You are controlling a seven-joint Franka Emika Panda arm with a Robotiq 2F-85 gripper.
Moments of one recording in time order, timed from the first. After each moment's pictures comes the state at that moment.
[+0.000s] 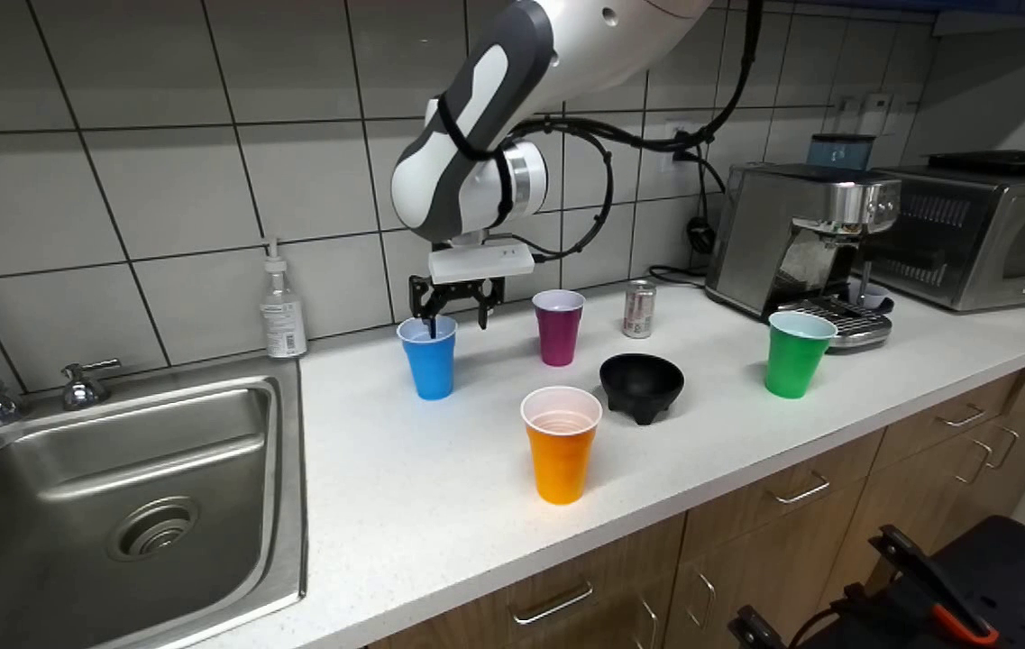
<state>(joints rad) 0.24 0.71 -0.02 -1.61 -0.04 2.52 0.24</state>
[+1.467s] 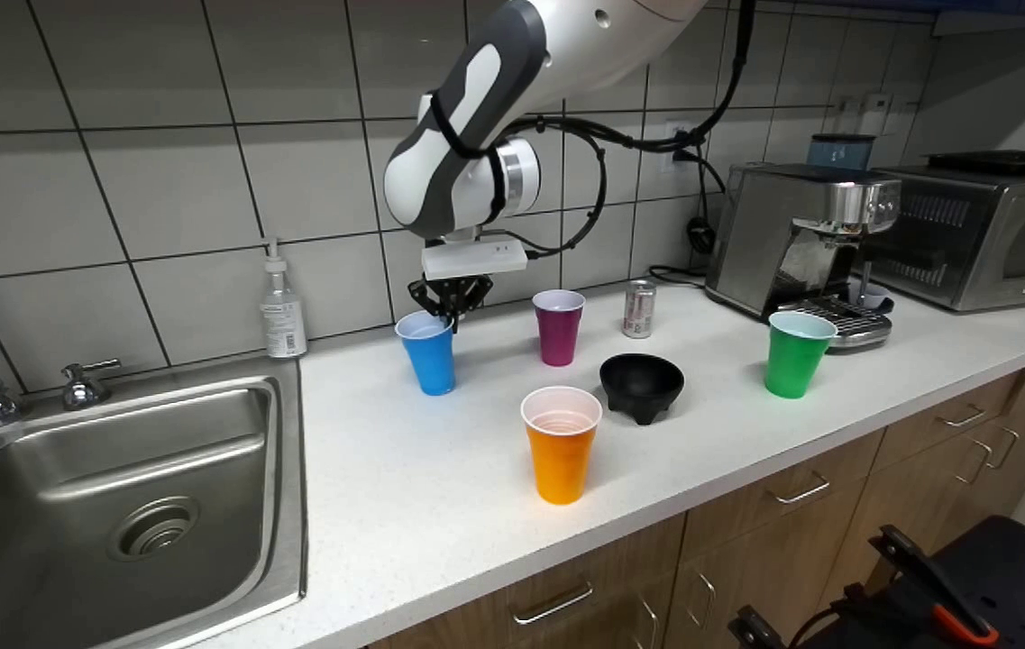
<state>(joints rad) 0.25 0.72 -0.02 -1.57 -0.04 2.51 0.24</state>
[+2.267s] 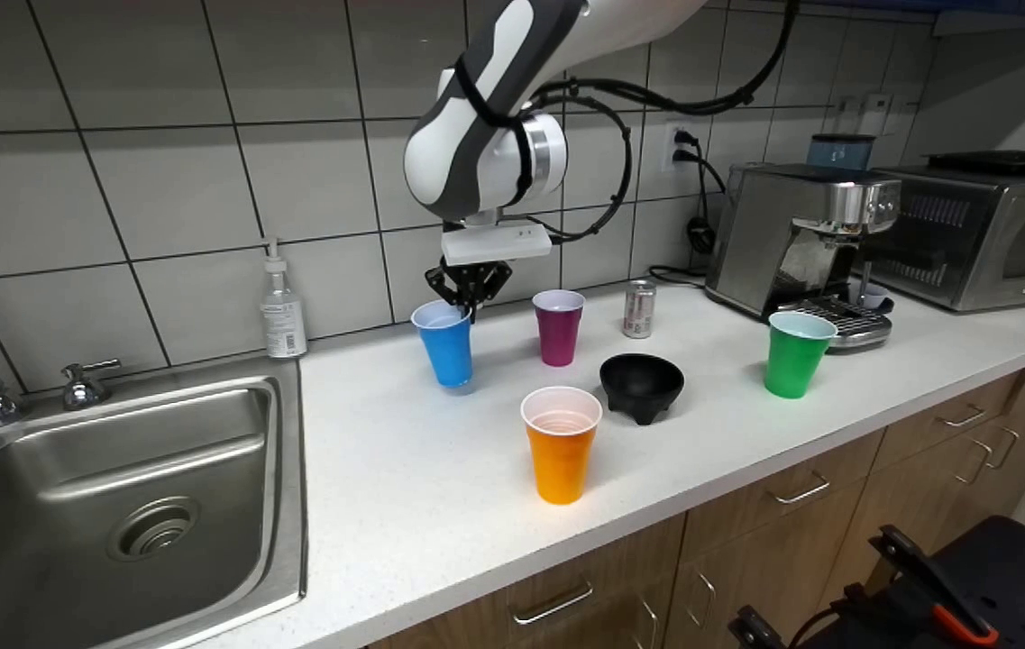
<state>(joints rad) 0.23 0.59 -0.03 -1.74 -0.05 2.54 0.23</state>
